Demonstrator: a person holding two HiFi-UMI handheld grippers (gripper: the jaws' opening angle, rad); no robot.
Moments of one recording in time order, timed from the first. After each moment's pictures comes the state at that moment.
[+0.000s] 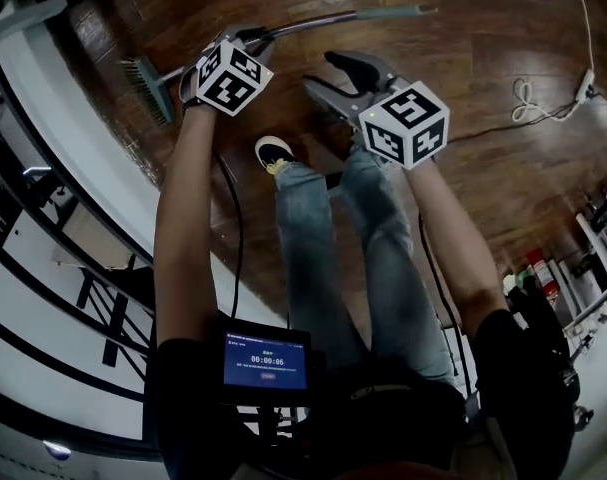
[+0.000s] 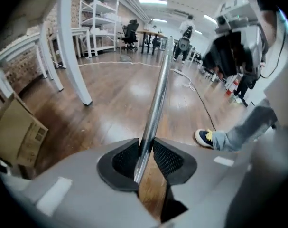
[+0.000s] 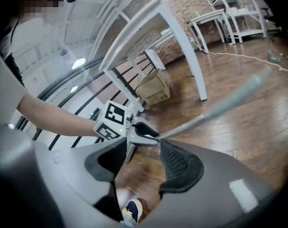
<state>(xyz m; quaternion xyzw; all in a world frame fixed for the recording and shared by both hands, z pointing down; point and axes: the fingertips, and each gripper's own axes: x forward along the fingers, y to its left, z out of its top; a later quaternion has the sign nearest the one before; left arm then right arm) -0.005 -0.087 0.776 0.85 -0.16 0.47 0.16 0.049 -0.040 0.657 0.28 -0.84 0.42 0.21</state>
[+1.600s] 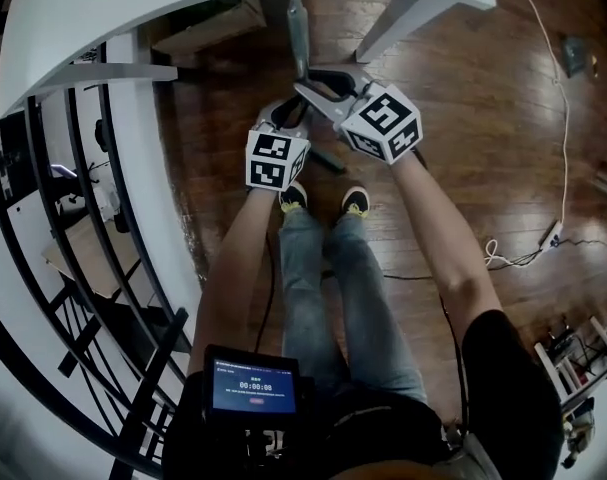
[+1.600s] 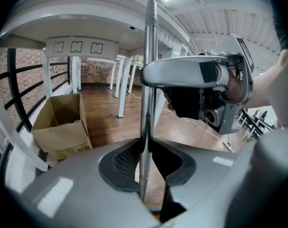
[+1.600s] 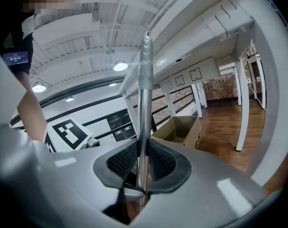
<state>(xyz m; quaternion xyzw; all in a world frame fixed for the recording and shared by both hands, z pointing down) -0.082 -0.359 0.576 0.80 -0.49 0.22 0.28 -0.103 -0.387 0.489 0.13 -0.96 0.19 0.15</state>
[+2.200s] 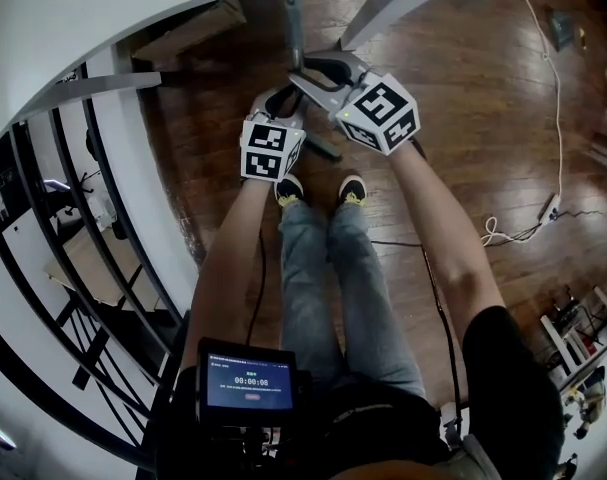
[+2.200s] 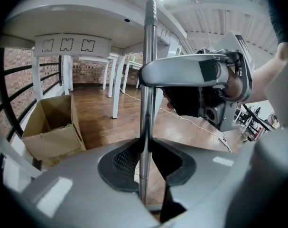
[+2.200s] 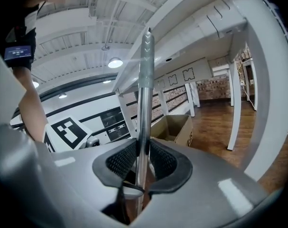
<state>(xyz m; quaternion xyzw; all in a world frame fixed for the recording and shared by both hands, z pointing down) -0.071 -0.378 0.581 0.82 -0.45 0.22 0.27 -0.092 -0.406 0.495 0.16 -0.96 0.18 0.16</state>
